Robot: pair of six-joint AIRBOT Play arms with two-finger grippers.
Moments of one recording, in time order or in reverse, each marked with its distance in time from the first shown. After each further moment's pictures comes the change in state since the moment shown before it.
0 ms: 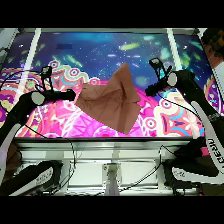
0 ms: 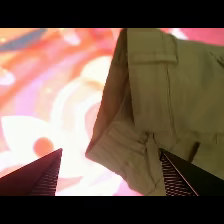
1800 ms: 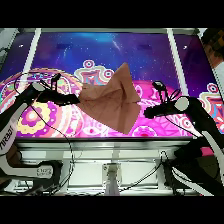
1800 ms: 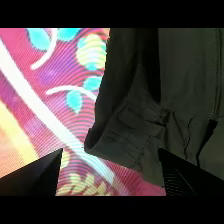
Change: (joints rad) left arm 0.147 -0.395 0.179 -0.273 -0.300 0.304; right arm -0.006 0.335 -0.432 0.325 -0.061 -0.031
